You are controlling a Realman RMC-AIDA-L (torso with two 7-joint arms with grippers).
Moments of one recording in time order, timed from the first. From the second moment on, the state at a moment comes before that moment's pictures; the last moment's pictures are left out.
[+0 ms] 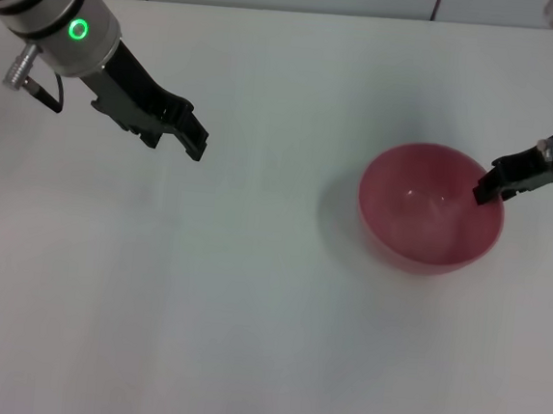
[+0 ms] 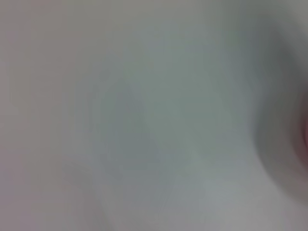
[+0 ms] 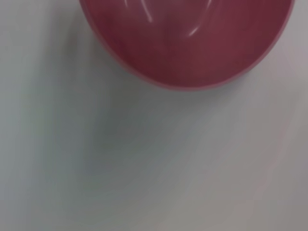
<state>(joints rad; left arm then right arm) -0.90 -2.04 1.18 1.04 2.66 1.53 -2.89 0.95 1.89 -1.00 -0.37 0.48 1.21 -0.57</state>
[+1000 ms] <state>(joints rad) -0.89 -2.04 1.19 1.04 2.66 1.53 -2.89 0.95 1.89 -0.99 -0.38 0.49 1.20 -0.59</state>
